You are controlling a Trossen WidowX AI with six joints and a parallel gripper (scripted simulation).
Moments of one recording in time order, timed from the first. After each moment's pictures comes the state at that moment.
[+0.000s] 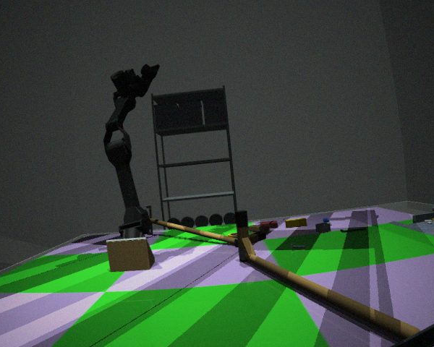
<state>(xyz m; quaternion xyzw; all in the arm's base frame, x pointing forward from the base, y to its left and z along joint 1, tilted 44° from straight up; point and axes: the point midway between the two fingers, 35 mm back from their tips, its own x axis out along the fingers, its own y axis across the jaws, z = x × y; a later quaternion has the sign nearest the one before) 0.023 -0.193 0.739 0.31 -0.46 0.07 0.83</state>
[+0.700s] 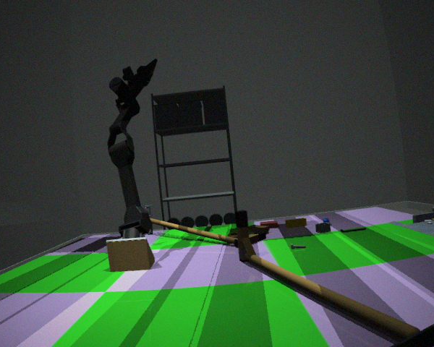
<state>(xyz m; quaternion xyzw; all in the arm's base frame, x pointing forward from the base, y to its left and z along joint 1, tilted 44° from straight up) 0.026 -0.235 0.721 0.44 -0.43 -0.11 0.78</state>
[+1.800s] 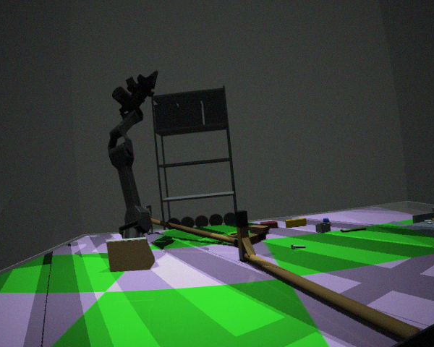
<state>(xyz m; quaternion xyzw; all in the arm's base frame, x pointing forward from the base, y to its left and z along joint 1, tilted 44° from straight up) 0.029 -0.185 0.734 0.35 -0.43 -0.15 0.81</state>
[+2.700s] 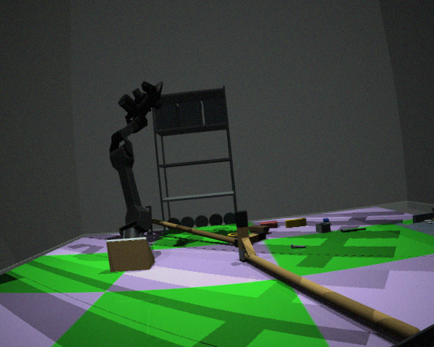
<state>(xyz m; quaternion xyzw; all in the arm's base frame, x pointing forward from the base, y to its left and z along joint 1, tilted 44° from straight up) 0.043 -0.120 0.759 0.22 -0.46 -0.16 0.85</state>
